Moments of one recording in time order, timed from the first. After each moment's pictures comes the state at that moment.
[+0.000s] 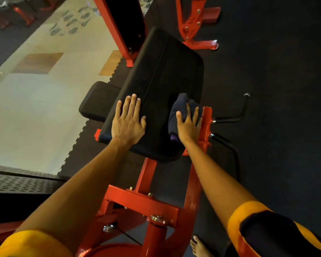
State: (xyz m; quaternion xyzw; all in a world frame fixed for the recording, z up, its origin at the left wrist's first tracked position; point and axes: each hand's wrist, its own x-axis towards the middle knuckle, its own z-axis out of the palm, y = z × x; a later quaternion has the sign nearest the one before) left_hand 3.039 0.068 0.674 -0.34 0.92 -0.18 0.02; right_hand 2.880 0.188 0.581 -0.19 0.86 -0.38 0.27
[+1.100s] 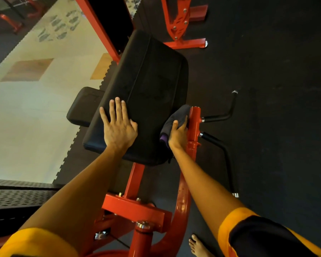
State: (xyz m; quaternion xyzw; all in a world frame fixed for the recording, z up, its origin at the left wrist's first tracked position) left_hand 3.009 0.088 0.661 -0.41 0.89 -0.20 0.02; right_hand 2.877 0.203 0.556 -0.04 0.88 -0.39 0.26
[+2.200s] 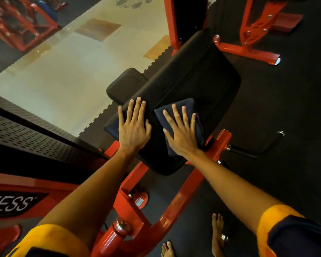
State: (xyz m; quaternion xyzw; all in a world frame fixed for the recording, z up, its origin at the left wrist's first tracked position) left_hand 3.014 0.100 0.658 -0.52 0.83 -0.16 -0.07; right_hand 2.839 0.158 0.577 -0.66 0.70 -0.27 0.00
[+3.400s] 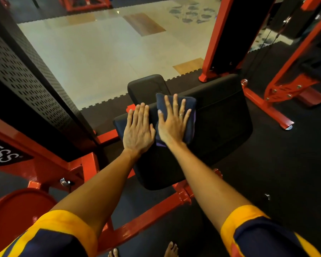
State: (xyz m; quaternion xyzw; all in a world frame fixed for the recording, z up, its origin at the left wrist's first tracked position) left_hand 3.001 0.101 0.654 -0.65 0.74 -0.12 -0.13; right_hand 2.866 0.064 0.664 -0.69 0.67 -0.26 0.07
